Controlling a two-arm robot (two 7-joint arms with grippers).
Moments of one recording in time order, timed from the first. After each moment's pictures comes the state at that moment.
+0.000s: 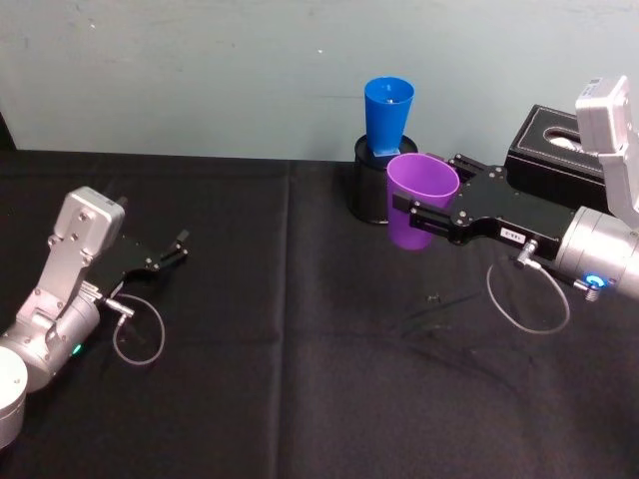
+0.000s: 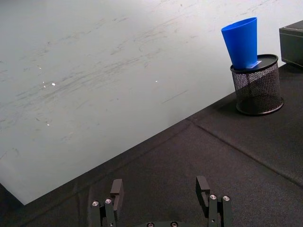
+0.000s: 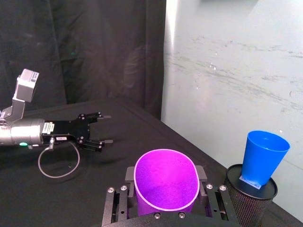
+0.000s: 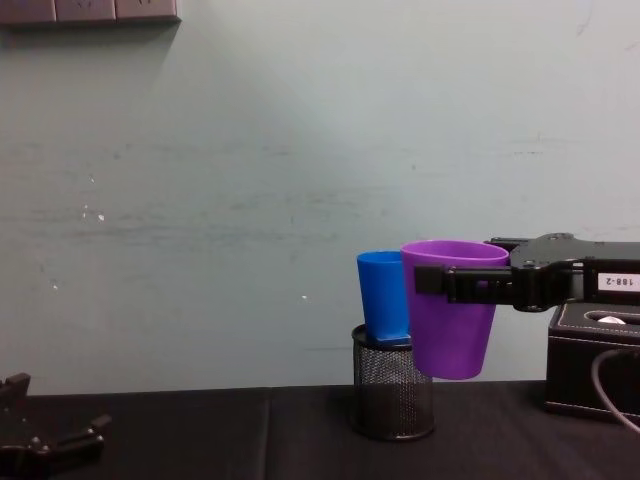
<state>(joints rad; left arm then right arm) -0.20 0.60 0.45 -1.41 -0.25 -0.12 0.03 0.44 0.53 -0.43 -1.48 0.50 0.08 0.68</state>
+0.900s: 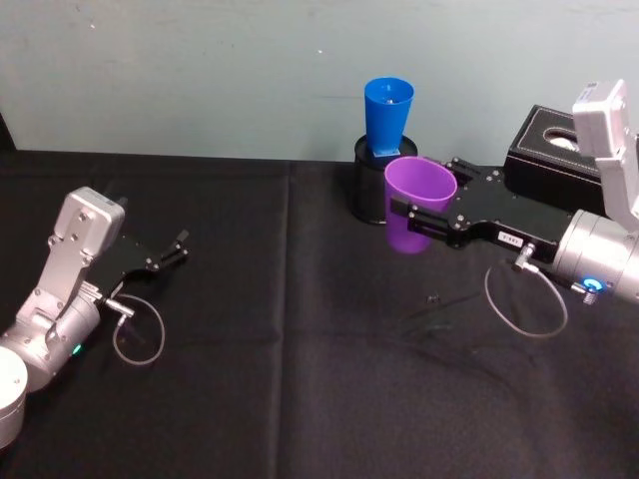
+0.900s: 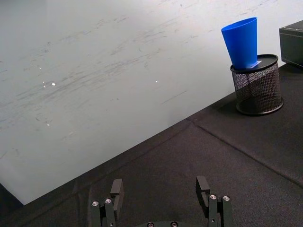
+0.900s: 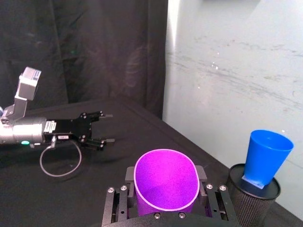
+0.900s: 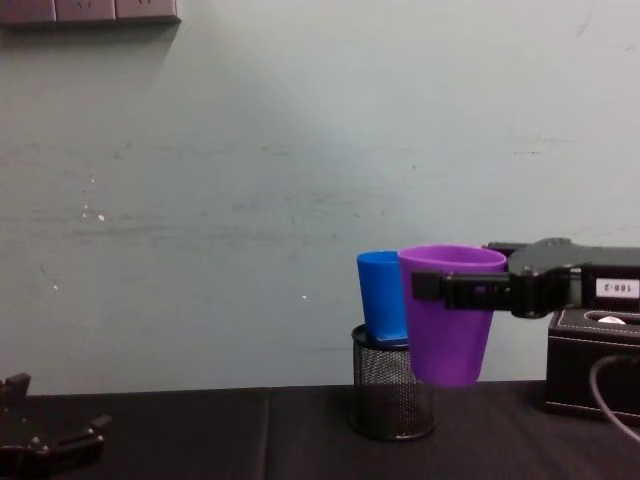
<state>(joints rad) -0.20 0.60 0.45 -1.41 -0.25 -0.12 0.03 0.44 0.53 -0.44 -1.47 0.50 0.07 0.68</state>
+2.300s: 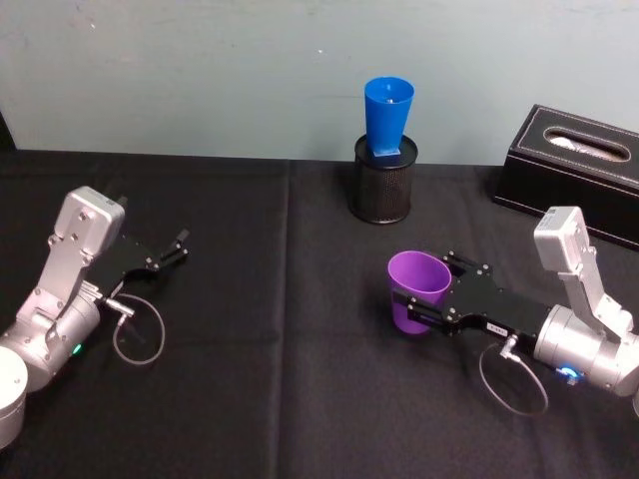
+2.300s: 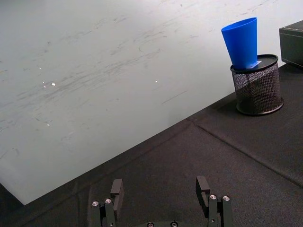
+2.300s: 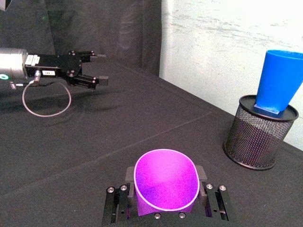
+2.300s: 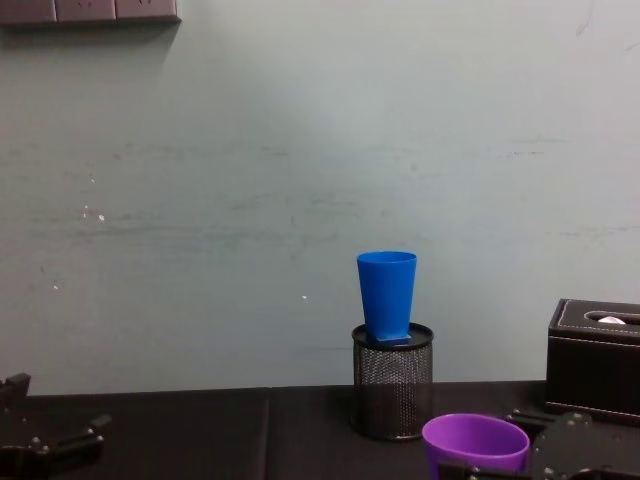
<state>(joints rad) -0.20 0.60 0.45 -1.41 -0.25 -0.12 0.03 0.37 0.48 -0.49 -1.23 0.40 -0.16 0.68</state>
